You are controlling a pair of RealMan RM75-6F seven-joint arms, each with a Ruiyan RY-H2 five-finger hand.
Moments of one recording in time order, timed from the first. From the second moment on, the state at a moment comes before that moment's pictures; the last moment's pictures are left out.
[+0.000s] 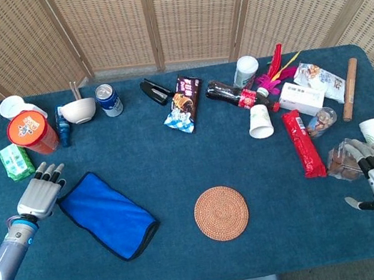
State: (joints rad) left arm -0.61 -1.29 0.04 -1.26 1.27 0.88 0.41; right arm 0.12 -1.08 0.06 -1.68 -1.45 1.37 0.03
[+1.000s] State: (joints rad) left arm -0.52 -1.15 -0.01 -1.47 1.26 1.04 0.33; right arm 0.11 -1.07 0.07 -1.68 -1.45 1.41 0.02
